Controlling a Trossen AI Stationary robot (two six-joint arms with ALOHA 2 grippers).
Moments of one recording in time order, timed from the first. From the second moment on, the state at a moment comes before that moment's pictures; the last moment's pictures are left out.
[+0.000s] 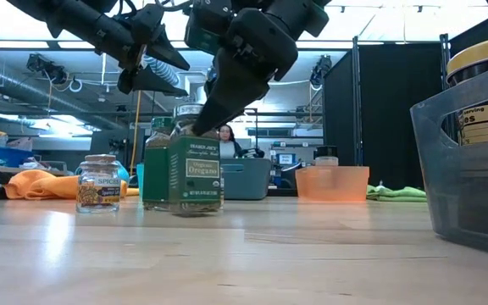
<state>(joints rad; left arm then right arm) 0.34 0.92 0.66 -0.10 -0.11 -0.34 0.10 2.04 1.56 -0.46 -0.15 -0.13</state>
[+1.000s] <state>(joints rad) 0.34 0.92 0.66 -0.09 -0.17 -0.34 0.04 1.88 1.57 -0.44 -0.15 -0.06</state>
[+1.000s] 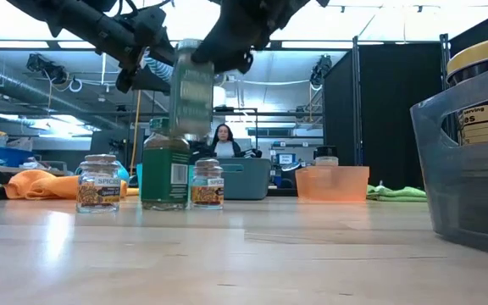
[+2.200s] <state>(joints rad) 0.45 0.76 0.66 -0.11 -0.46 -0.29 -0.21 1.81 1.57 -0.32 0.03 -0.11</state>
